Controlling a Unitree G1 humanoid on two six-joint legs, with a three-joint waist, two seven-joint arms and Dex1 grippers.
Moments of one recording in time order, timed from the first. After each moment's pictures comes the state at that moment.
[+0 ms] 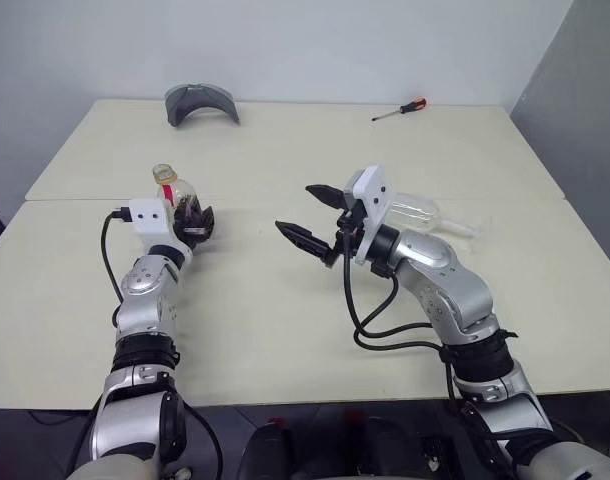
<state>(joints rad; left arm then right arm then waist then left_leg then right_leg) -0.54 0.40 0.29 0.54 -0.22 0.04 -0.26 -0.62 -0.15 0.22 -0.16 0.33 0.48 0.58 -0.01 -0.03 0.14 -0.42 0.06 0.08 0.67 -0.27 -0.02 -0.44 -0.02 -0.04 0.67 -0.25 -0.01</state>
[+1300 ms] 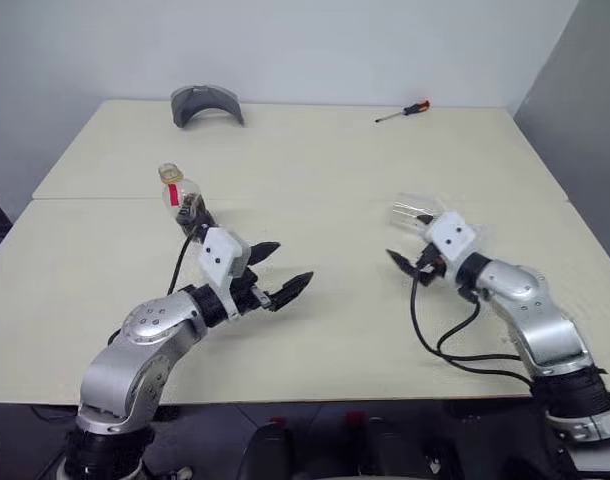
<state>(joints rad) -0.19 0.52 0.03 -0.50 -0.52 0.62 -0.65 -0.37 -0.63 0.12 -0.11 -0.01 0.30 0.50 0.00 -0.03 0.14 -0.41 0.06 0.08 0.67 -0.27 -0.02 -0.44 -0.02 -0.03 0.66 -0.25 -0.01</state>
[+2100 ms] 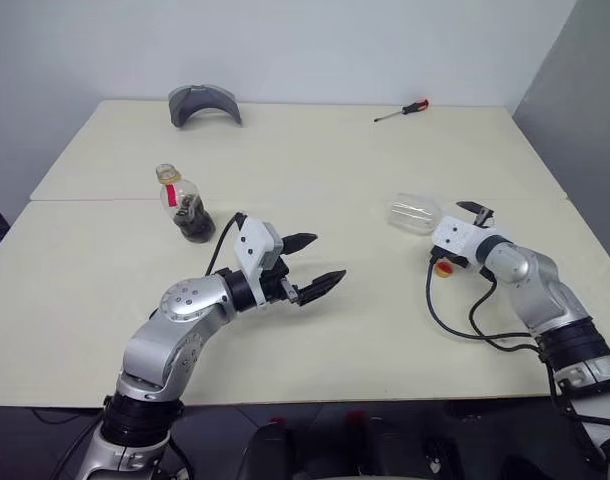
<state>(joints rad) -0.28 0.46 -0.08 -0.39 -0.47 0.52 -0.71 -0.60 -0.66 0.27 0.40 -0.47 0.07 0.36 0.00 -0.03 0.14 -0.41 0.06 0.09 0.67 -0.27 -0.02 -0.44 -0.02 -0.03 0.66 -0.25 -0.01</state>
